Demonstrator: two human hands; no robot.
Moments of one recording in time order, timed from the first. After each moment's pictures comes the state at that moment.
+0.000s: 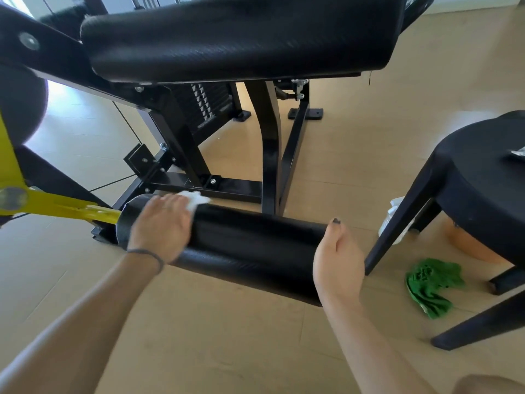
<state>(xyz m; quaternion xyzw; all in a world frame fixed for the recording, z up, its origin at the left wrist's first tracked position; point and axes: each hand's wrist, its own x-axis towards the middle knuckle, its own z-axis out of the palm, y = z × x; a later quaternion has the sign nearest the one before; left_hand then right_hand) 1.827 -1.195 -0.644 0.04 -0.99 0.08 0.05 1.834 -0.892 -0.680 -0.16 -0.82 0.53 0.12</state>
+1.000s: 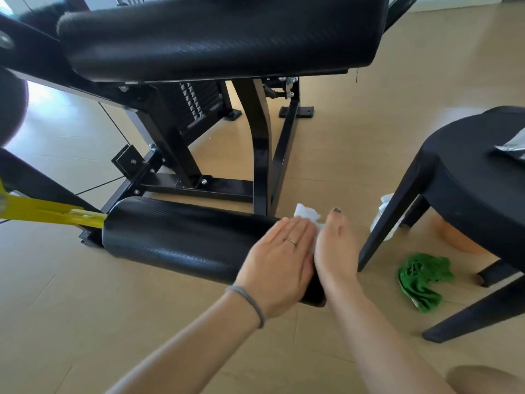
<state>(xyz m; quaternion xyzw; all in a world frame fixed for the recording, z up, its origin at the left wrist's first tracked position) 1.852 -0.993 -0.652 -0.23 -0.97 0.08 0.07 1.813 -0.880 -0.661 -0.21 -0.75 0.63 0.02</state>
